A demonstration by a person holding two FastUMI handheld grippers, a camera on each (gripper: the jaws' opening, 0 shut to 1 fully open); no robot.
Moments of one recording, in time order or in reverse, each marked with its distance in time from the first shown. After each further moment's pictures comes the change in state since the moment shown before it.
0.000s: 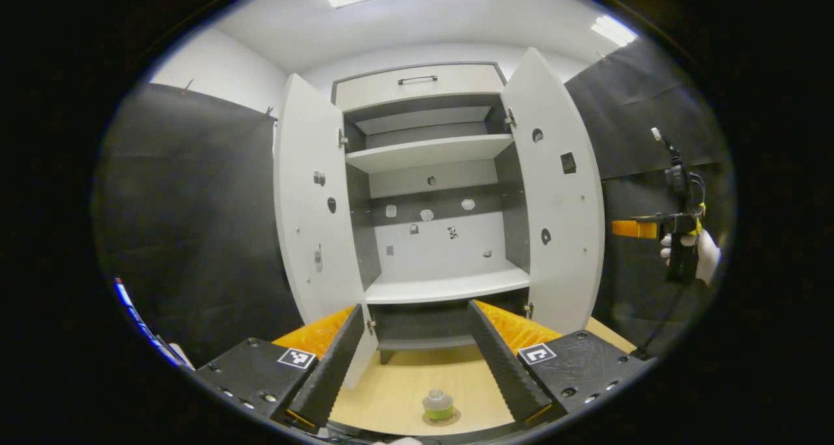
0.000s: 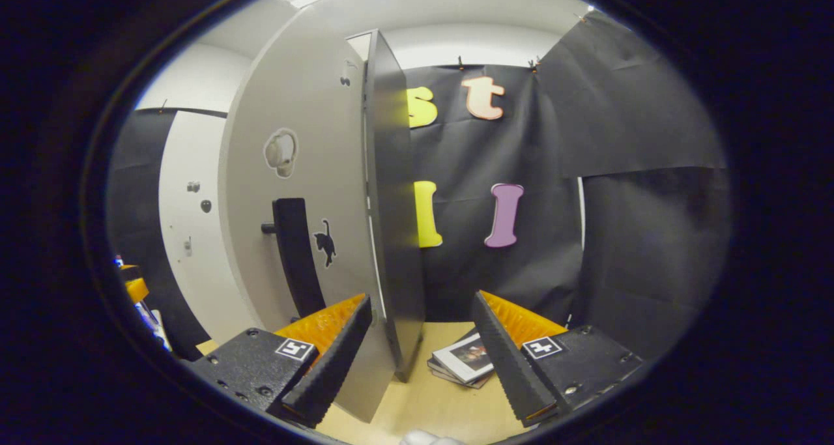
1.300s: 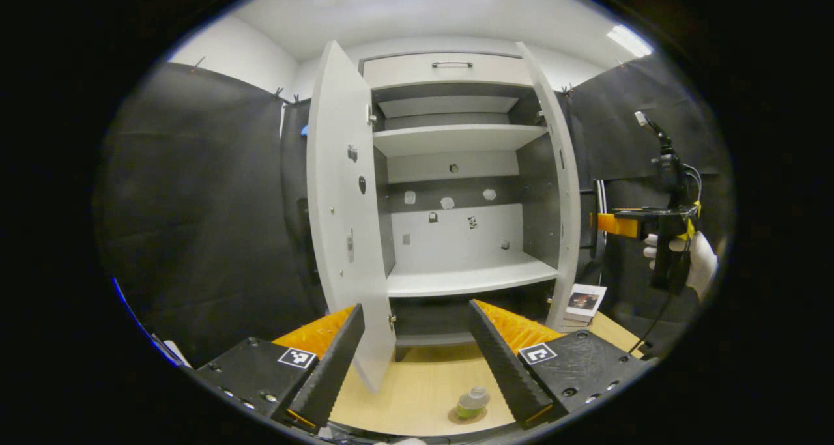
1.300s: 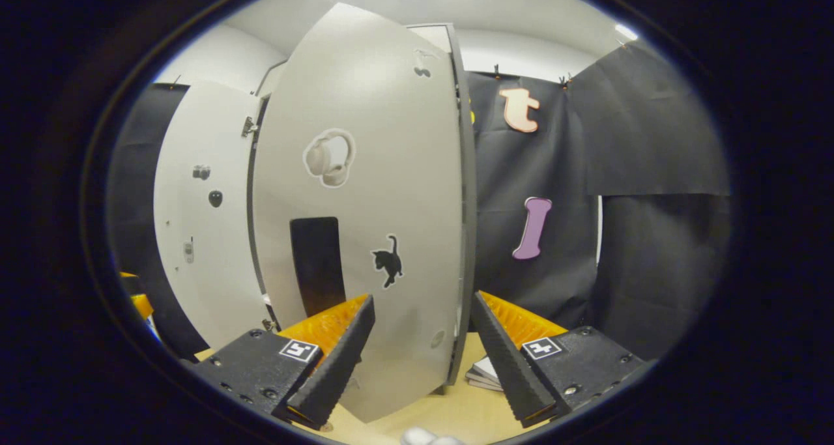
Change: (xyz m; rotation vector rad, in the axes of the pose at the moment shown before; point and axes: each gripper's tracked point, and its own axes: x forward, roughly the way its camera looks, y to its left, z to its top) left arm 0.036 0.083 -0.026 -0.047 0.038 -0.082; right arm 0.049 0.158 -0.003 -0.047 0.004 -0.045
